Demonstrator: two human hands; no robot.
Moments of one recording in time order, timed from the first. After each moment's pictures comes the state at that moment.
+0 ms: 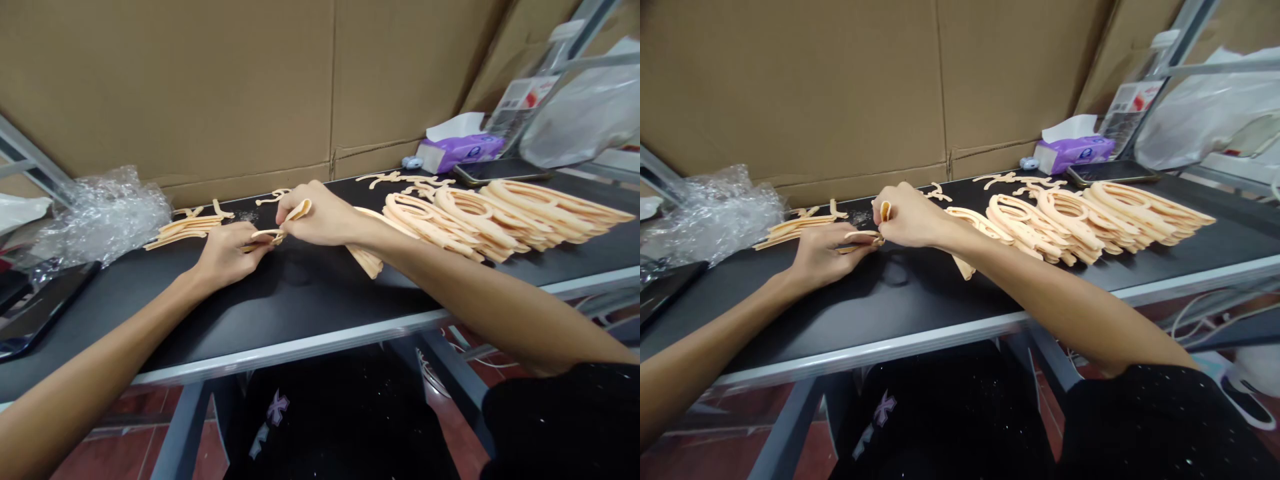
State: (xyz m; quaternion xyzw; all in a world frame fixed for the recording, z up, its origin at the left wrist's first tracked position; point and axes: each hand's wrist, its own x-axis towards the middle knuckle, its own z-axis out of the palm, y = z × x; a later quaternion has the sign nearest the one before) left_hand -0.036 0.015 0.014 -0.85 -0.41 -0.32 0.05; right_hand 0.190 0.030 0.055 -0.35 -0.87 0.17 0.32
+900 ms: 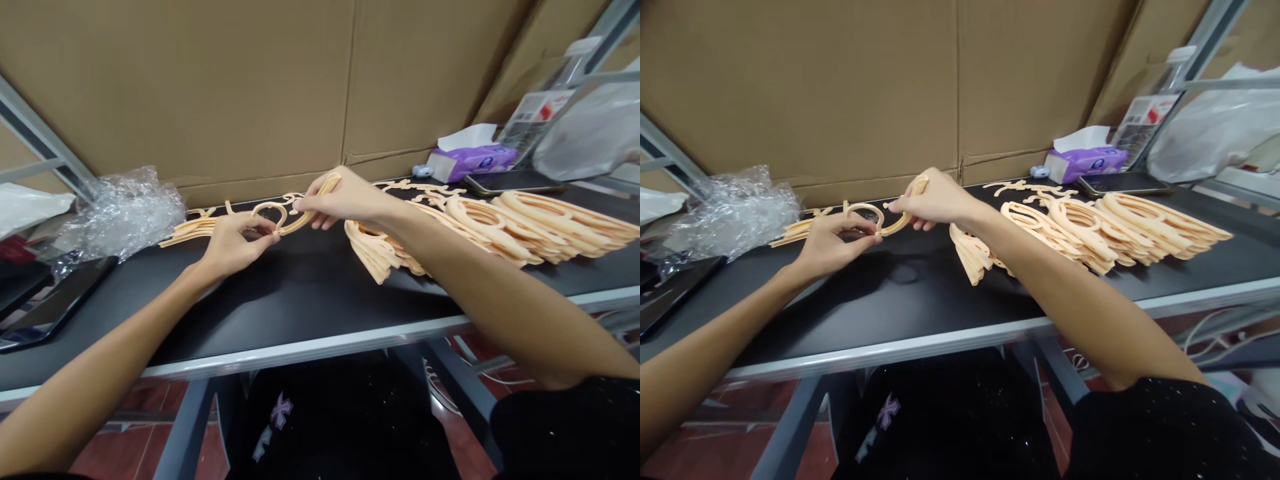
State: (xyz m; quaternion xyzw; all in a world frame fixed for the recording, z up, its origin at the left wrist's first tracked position) left_hand -0.037 0.017 0.023 -0.79 -0.45 -0.40 -0.11; right_hand 0.200 0.041 0.073 -0.43 -0.74 0.38 0.35
